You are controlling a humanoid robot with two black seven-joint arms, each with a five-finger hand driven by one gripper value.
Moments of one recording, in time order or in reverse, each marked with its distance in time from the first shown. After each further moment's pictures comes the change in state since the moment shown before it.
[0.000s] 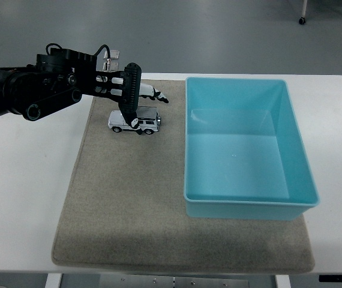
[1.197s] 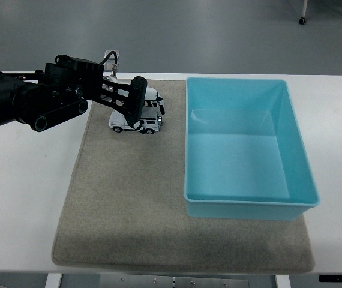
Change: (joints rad) left arm 0.028 -0.023 -0.012 0.000 0.132 0.083 0.005; right arm 0.000 0.000 0.000 0.000 0.000 0.000 0.000
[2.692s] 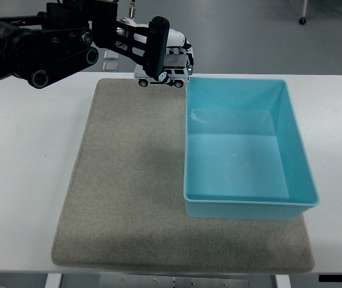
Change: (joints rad) left arm -0.210 0.002 -0.083 -0.058 -0.008 -0.013 0.001; right arm 0.000 0.000 0.000 0.000 0.000 0.000 0.000
